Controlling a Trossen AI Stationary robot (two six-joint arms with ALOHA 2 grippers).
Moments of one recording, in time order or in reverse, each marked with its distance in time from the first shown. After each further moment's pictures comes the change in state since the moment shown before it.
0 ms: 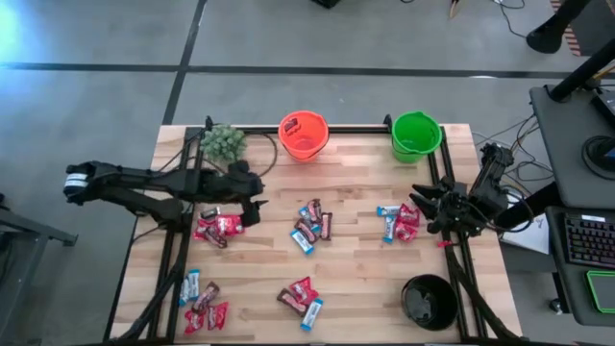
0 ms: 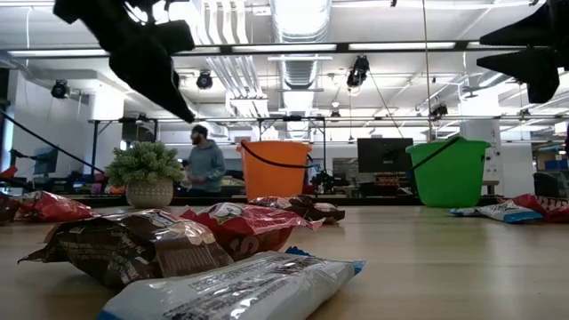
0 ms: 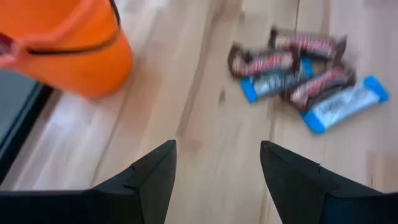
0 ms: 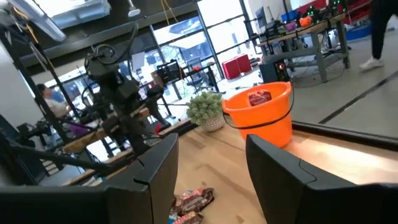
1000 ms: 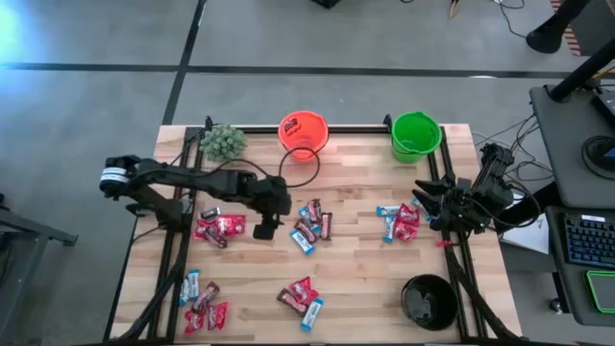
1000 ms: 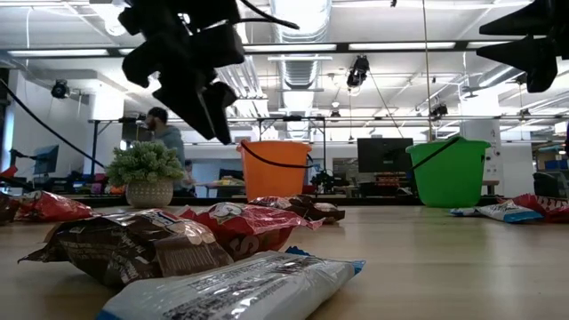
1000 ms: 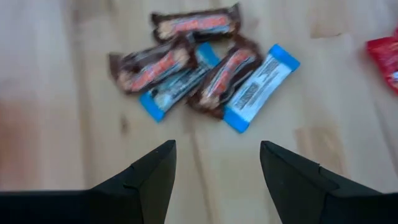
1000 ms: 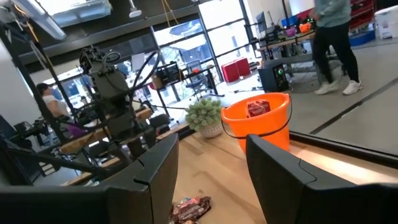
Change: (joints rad) left arm 0.000 0.386 0.243 -0.032 0.350 0.281; right arm 0.000 0.000 0.055 -0.016 -0.001 -0.059
